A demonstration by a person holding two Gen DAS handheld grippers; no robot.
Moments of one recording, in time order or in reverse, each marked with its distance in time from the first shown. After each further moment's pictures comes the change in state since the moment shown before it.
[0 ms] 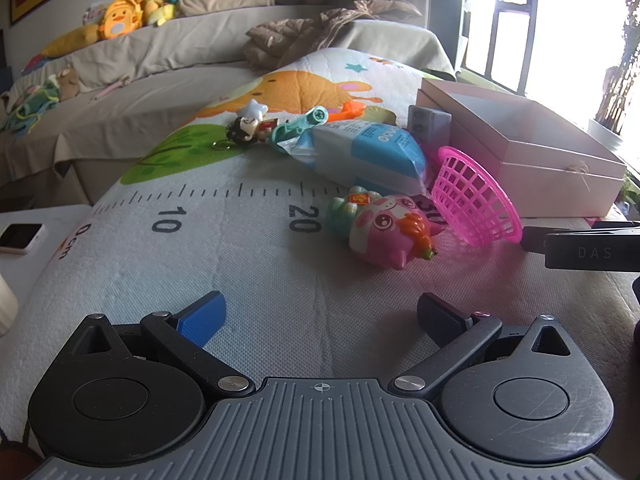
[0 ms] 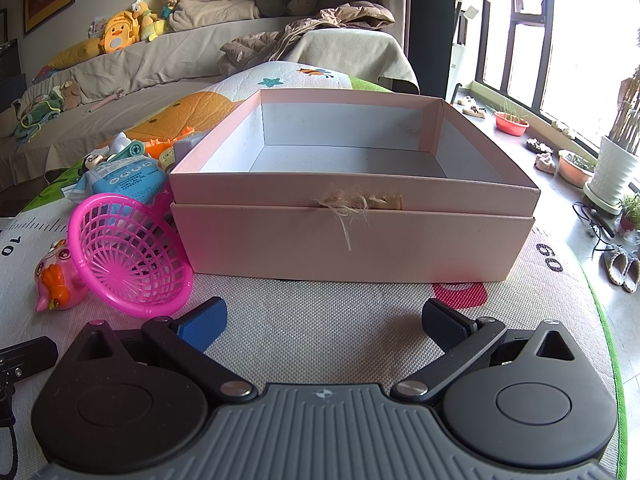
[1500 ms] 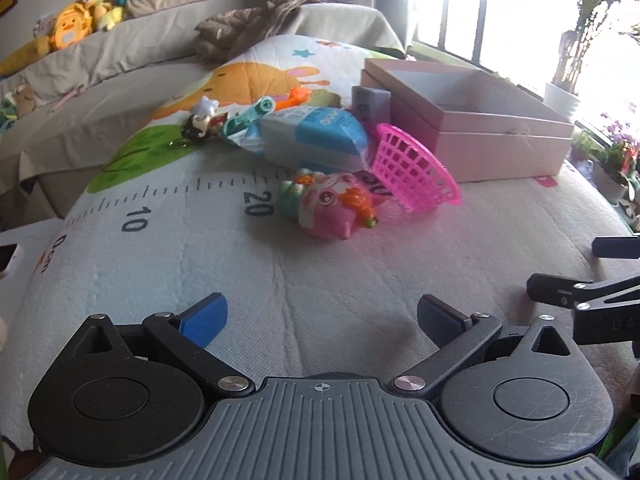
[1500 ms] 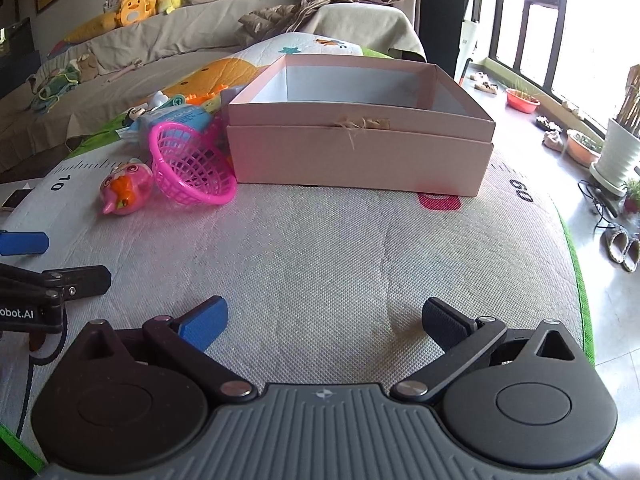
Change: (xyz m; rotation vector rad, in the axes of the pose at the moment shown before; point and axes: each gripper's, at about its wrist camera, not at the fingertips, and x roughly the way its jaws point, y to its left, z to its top) left arm -0.019 -0.011 -0.003 0.104 0.040 -0.097; right arm -0.064 -0.003 -0.039 -0.034 0.096 0.041
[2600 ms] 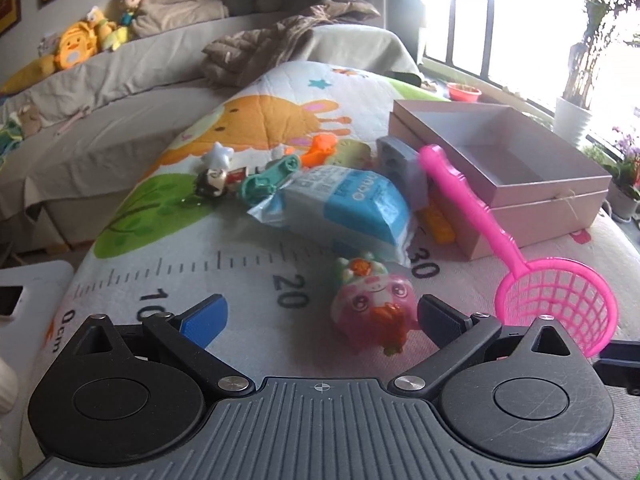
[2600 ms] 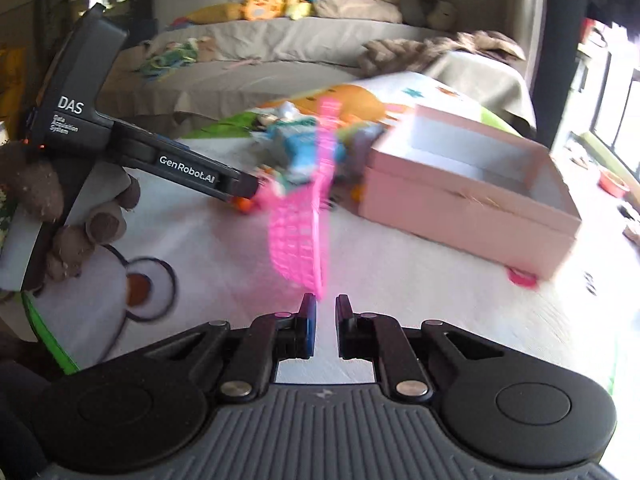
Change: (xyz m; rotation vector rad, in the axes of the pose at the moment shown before) left arm 0.033 0.017 0.052 0.014 -0.023 0.038; right arm -0.043 0.022 0.004 -0.241 -0.061 0.212
